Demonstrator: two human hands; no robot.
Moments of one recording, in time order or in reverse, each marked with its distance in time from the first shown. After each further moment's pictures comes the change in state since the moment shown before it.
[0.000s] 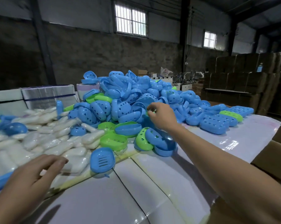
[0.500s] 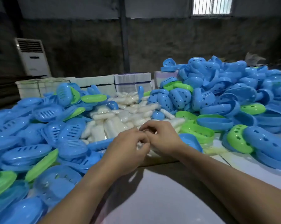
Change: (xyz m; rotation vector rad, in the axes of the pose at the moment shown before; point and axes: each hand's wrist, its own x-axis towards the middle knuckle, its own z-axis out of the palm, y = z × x) left_hand -0.007 0.050 -0.022 0.166 0.001 -0.100; right_hand -0.093 -0.198 0.130 0.527 -0.454 -0.338
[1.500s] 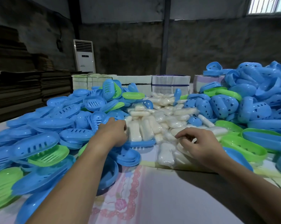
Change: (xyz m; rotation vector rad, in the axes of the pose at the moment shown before) left_hand -0.001 -0.093 -0.075 0.427 -0.167 -0.701; right_hand -0.007 0.001 -0.001 -0.057 -0.008 -0.169
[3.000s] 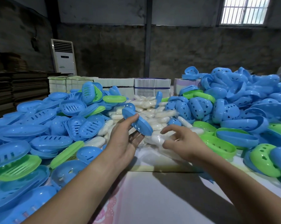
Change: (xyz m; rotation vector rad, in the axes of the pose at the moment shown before) left_hand -0.039 0.089 0.020 -2.077 -0.149 -0.045; right_hand 0.000 -0.013 -0.022 0.150 -0.105 0.327
